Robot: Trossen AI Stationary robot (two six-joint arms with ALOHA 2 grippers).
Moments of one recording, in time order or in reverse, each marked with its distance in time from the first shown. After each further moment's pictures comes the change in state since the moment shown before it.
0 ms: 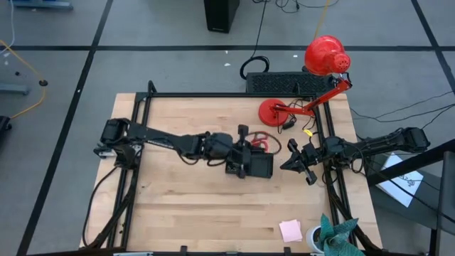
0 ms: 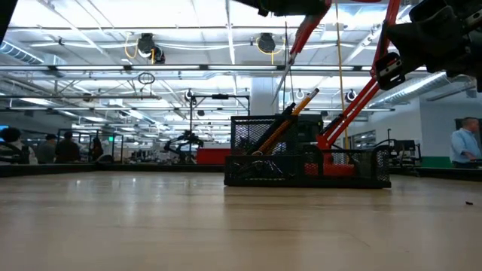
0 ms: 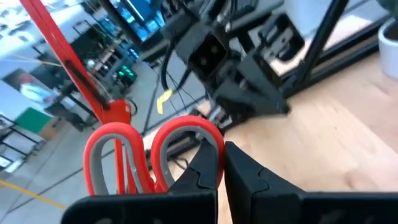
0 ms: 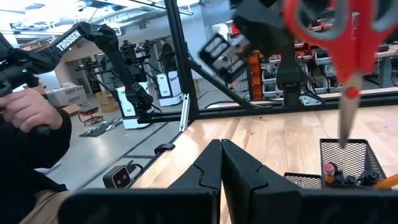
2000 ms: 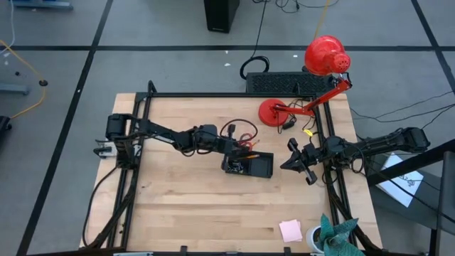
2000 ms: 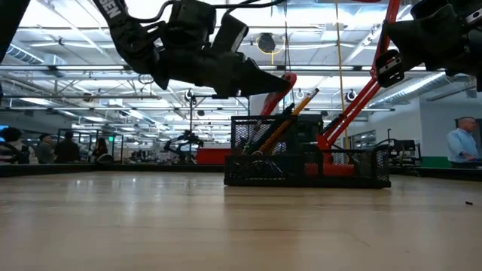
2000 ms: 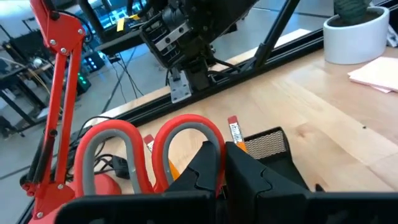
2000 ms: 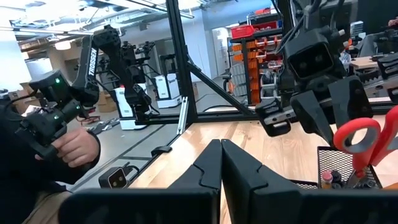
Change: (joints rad) left arm 0.206 0.032 -0.471 0.514 0.413 -0.151; right arm 0.000 0.002 0.000 0.017 0.008 -0.030
